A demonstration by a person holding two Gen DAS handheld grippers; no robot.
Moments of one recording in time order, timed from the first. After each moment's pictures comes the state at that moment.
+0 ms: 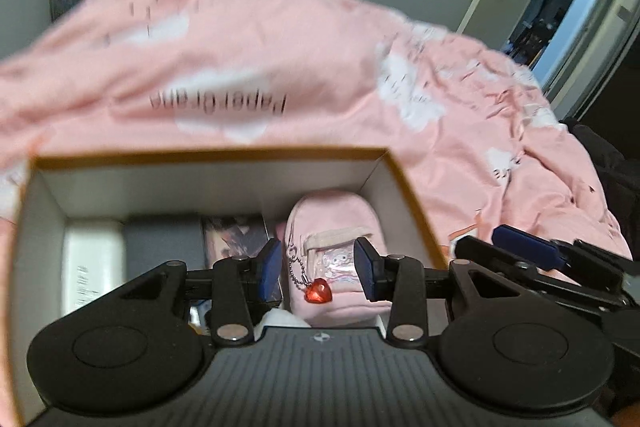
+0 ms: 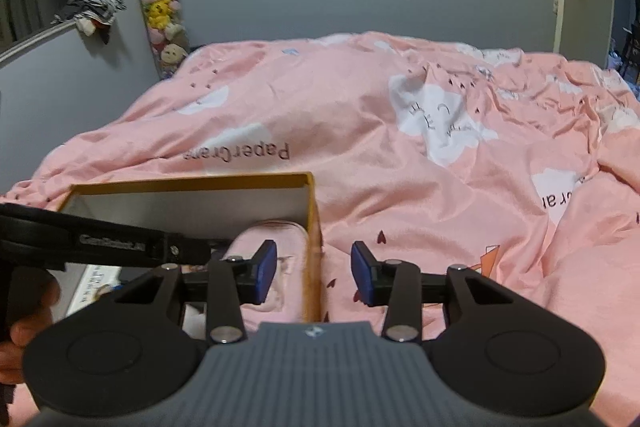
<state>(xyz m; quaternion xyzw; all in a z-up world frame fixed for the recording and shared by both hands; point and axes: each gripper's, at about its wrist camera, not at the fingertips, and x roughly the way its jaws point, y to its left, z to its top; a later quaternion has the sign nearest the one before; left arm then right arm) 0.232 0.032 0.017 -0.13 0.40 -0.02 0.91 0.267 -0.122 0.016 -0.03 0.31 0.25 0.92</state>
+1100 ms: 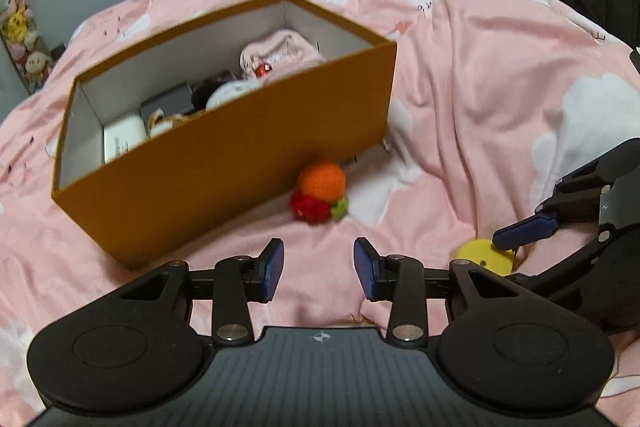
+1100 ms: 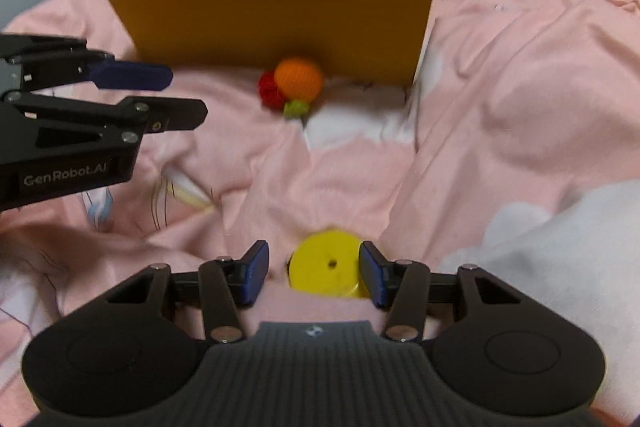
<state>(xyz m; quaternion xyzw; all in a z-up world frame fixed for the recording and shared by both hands) 0.038 -0.034 -0.038 0.07 0.44 -0.06 0.89 0.086 -0.164 -0.078 -0.15 0.51 0.31 0.79</state>
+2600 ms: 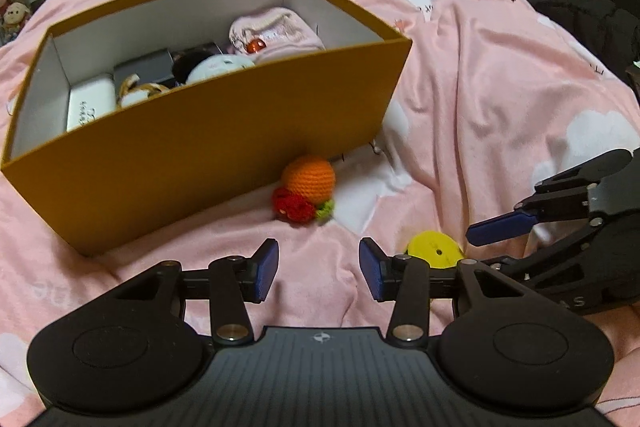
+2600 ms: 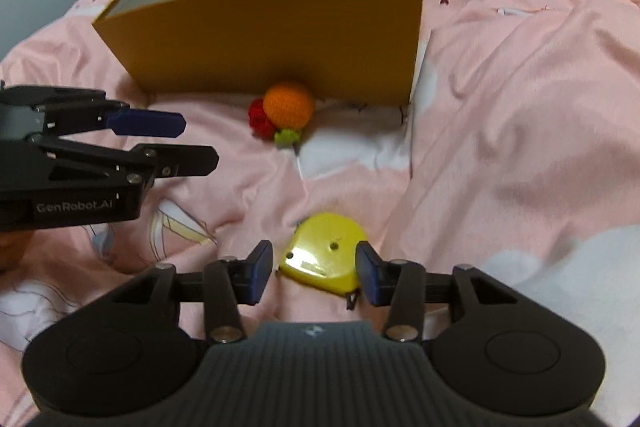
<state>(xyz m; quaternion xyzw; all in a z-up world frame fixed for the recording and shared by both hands) 0.063 -0.013 -0.052 0.00 0.46 -0.10 0.88 0.115 -0.155 -0.076 -0.11 0.52 0.32 0.79</state>
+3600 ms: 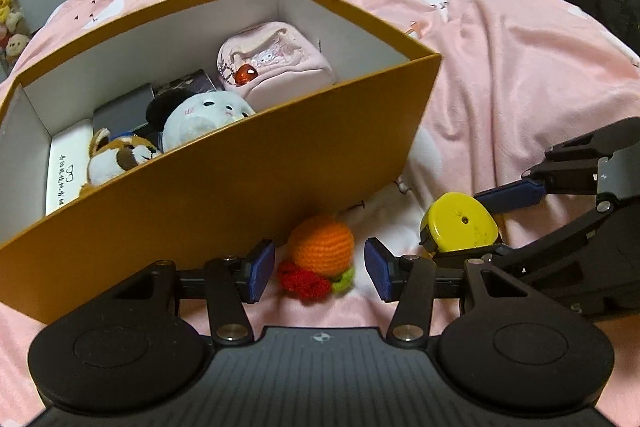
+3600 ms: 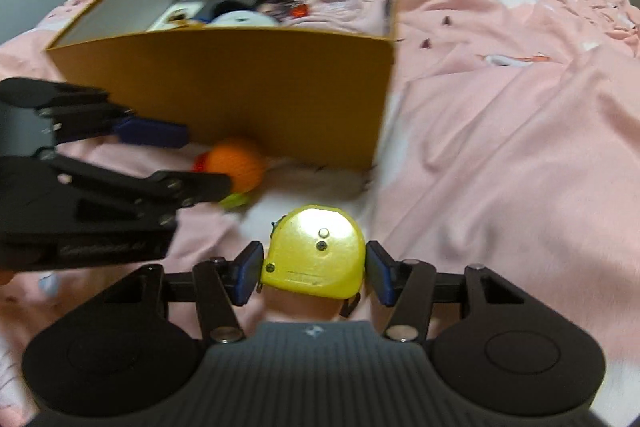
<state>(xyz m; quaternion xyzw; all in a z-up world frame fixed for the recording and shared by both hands) 0.120 -0.034 -0.068 0.04 0.45 -0.08 0.89 0.165 -0.142 -0.092 -0.13 0.47 0.30 0.82</state>
